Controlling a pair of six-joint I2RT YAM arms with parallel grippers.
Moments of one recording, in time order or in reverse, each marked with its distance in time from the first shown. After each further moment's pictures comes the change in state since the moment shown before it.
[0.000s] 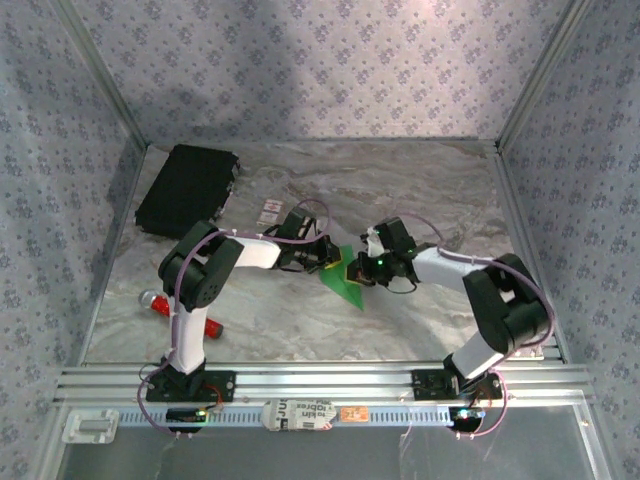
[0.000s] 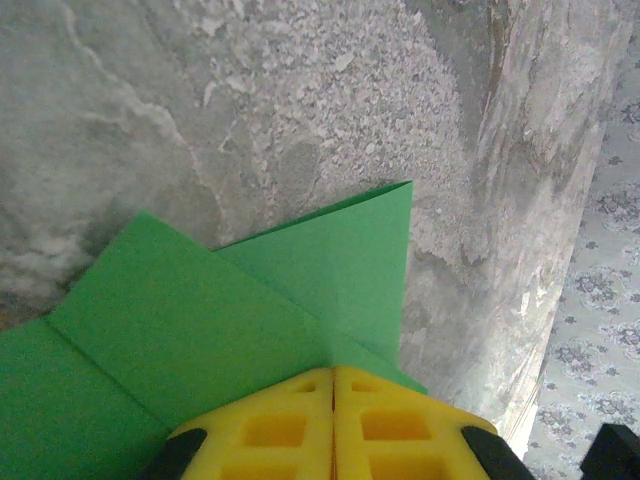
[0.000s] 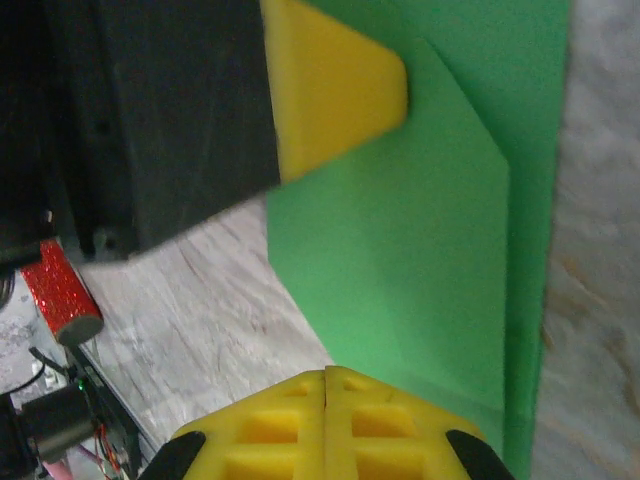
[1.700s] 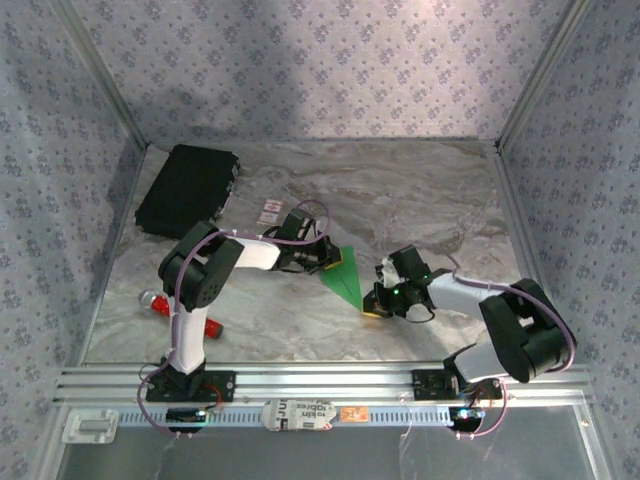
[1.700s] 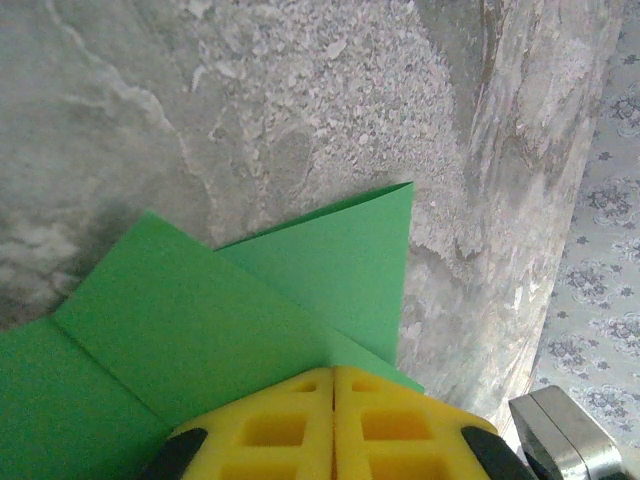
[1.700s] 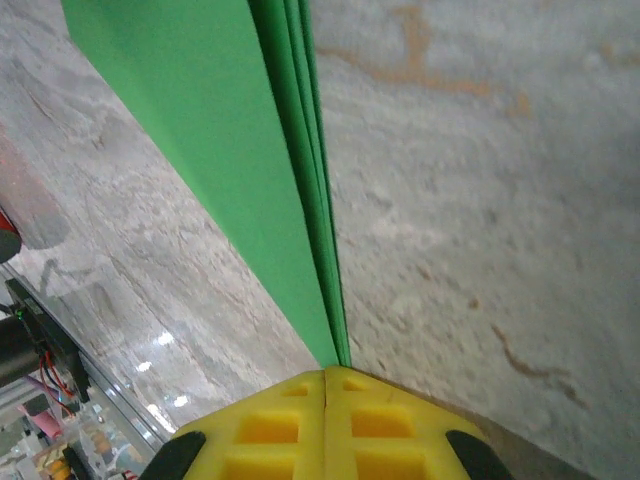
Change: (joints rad) left arm 0.002 0.000 -0.014 0.029 0.014 -0.007; right arm -0.019 -0.216 -0.270 -0.105 -0.028 -0.028
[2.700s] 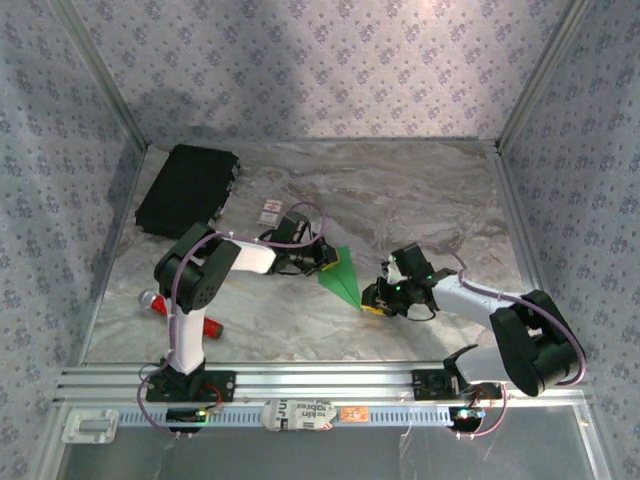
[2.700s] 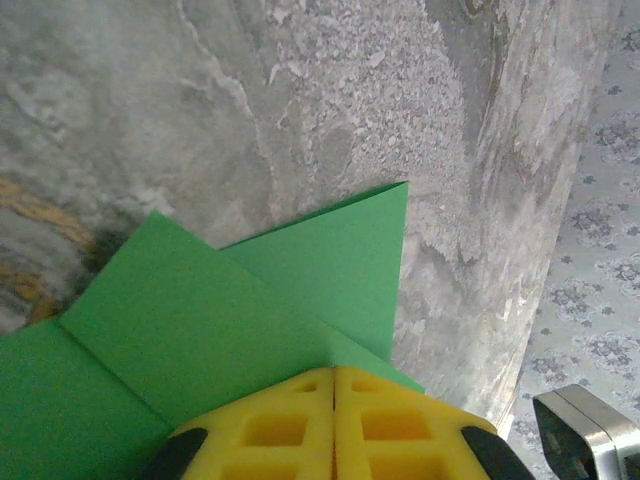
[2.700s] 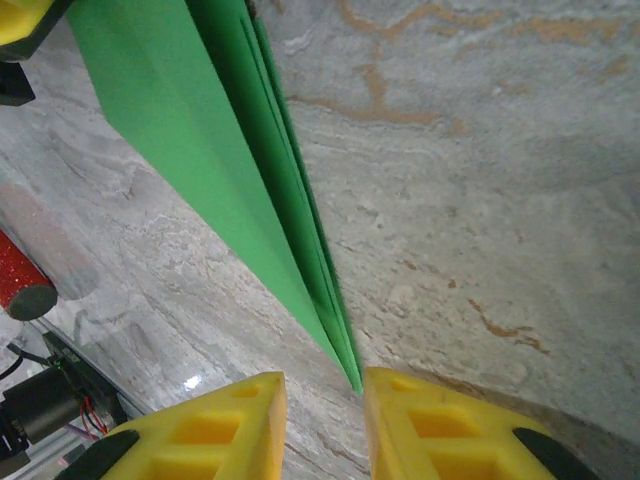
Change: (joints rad) left arm 0.011 -0.029 -0.070 0.075 -0.015 -0.064; right arm -0.001 -0.064 0.007 -0.016 0.056 0.153
